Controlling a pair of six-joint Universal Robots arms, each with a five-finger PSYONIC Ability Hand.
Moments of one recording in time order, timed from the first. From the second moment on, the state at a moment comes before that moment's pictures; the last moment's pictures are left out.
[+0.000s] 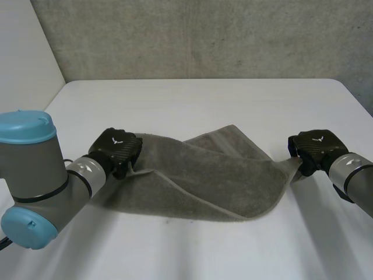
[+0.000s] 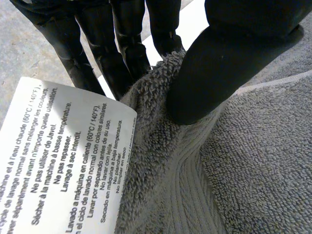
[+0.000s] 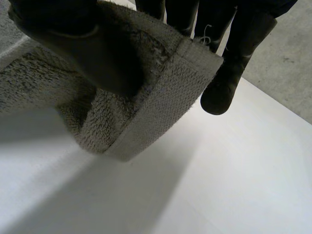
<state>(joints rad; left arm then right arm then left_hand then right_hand) 4.33 -1.96 -1.63 3.24 -1.41 3.57 1.69 -1.20 1.66 -0.05 1.31 2.72 1.20 1.22 1.22 1.22 1.03 1.34 1.34 1.34 1.34 1.16</state>
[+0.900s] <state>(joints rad) 4.36 -1.60 -1.69 3.33 -1.51 3.50 1.69 -1.45 1.53 0.19 1.30 2.70 1.20 1.22 1.22 1.22 1.03 1.34 1.34 1.34 1.34 1.16</state>
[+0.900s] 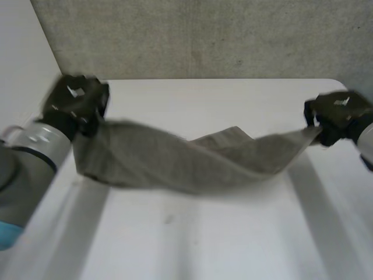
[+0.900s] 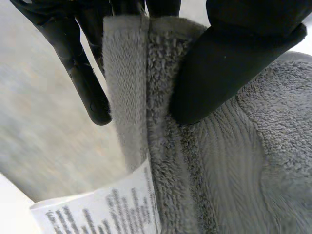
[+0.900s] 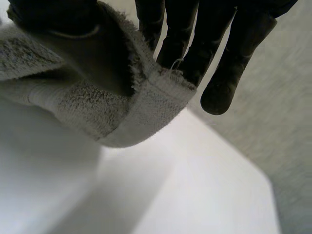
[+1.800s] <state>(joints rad) 4.48 -2.09 -0.91 3.02 -1.51 3.12 1.76 -0.89 0.41 0.55 1.45 2.67 1.20 1.22 1.22 1.22 1.03 1.34 1.34 1.34 1.34 1.16</state>
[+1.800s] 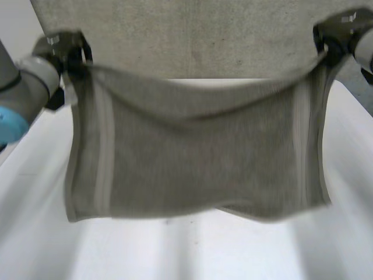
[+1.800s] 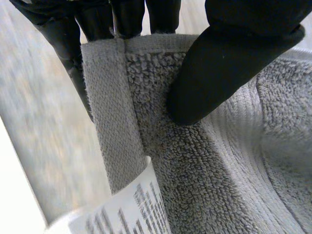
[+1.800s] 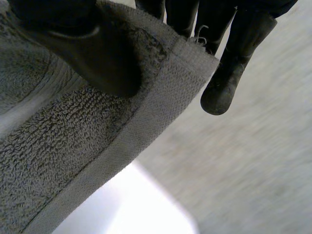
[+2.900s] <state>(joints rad) 4.55 -1.95 -1.68 3.44 -1.45 3.17 1.79 -1.09 1.27 0.23 1.45 2.53 1.20 1.22 1.22 1.22 1.03 1.34 1.34 1.34 1.34 1.16</state>
